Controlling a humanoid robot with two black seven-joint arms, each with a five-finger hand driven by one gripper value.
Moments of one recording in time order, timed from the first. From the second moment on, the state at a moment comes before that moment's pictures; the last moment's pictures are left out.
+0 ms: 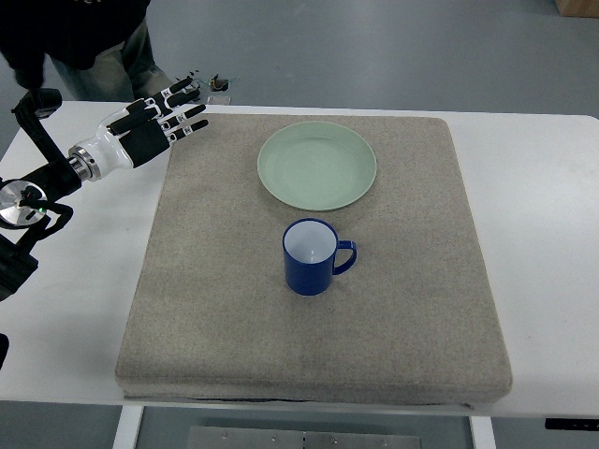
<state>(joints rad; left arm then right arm) -0.74 0.35 -1.02 -0.59 0.09 -0.61 0.21 0.04 0.00 0.00 0.13 -0.01 -0.05 0.01</state>
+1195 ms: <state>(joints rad) -0.67 0.41 -1.00 -0.88 0.67 -0.61 -0.15 0.04 0.00 0.00 0.13 -0.01 -0.05 0.01</state>
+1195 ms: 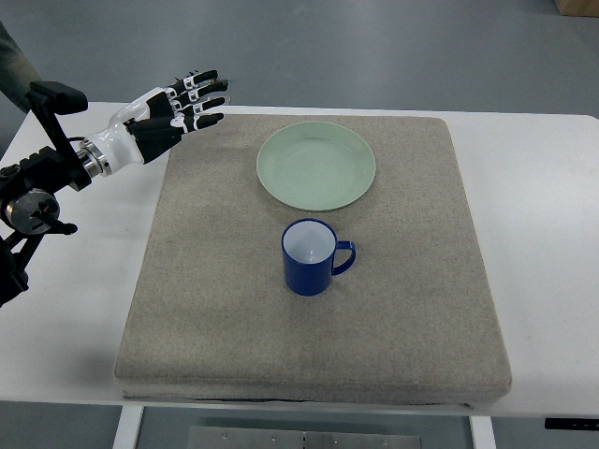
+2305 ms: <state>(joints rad) -0.44 0.29 -0.91 -1.08 1.01 -0.61 -0.24 0.04 0.00 0.00 0.13 -0.01 -0.05 0.01</state>
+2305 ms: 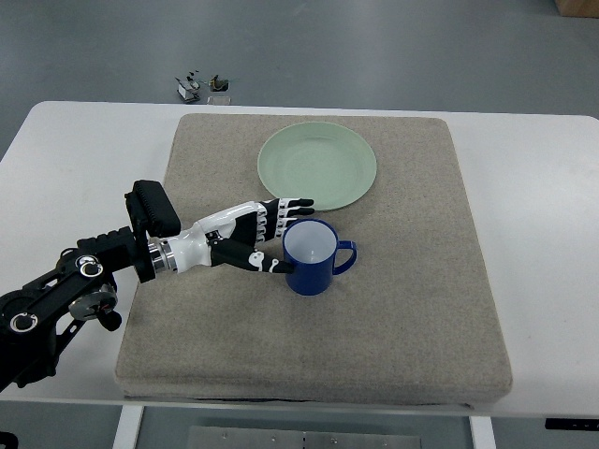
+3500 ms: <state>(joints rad) -0.48 0.25 -0.84 -1.08 1.04 -0.61 -0.24 0.04 0.00 0.00 0.13 -0.01 -0.05 0.01</state>
